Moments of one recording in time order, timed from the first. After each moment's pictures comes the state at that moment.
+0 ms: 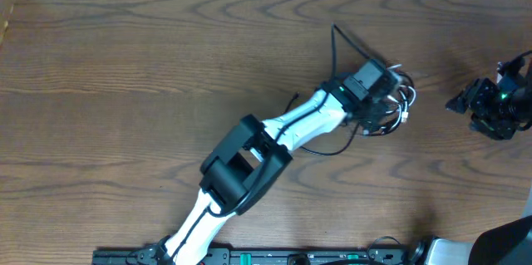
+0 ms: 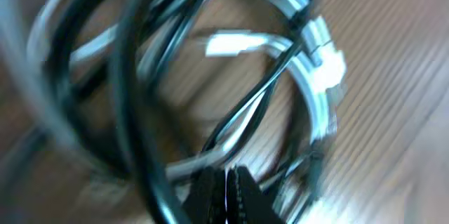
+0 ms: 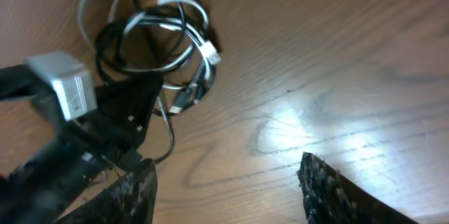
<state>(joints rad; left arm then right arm) -0.84 2.26 1.69 -0.45 0.22 -0.14 -0.41 1.51 1.38 -1.28 -0.34 0.22</state>
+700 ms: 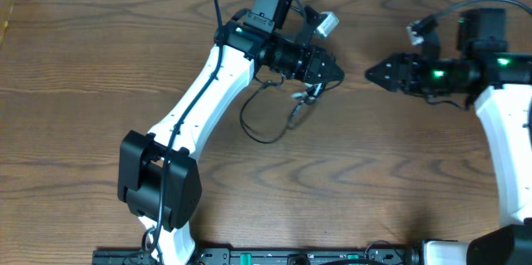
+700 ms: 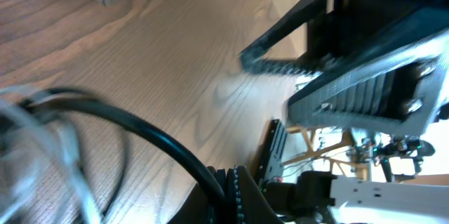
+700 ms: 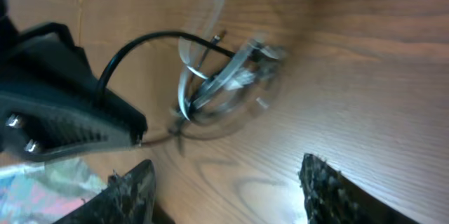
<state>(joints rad) -0.45 1.92 1.70 -0.76 1.01 -0.15 -0.02 1.52 1.38 -0.98 -0.72 0.16</state>
